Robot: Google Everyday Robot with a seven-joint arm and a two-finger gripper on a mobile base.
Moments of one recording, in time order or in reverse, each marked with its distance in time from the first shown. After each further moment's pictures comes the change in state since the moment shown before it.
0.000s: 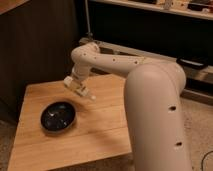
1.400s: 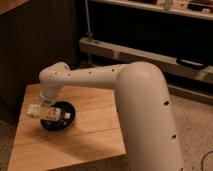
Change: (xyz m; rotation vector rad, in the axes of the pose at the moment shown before) arm -0.032 0.189 0.060 -0.251 -0.073 -0.474
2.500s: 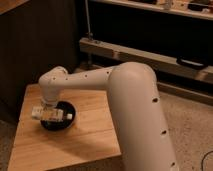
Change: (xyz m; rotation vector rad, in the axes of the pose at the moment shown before) arm 0.012 -0.003 0.019 0.012 0.062 -0.020
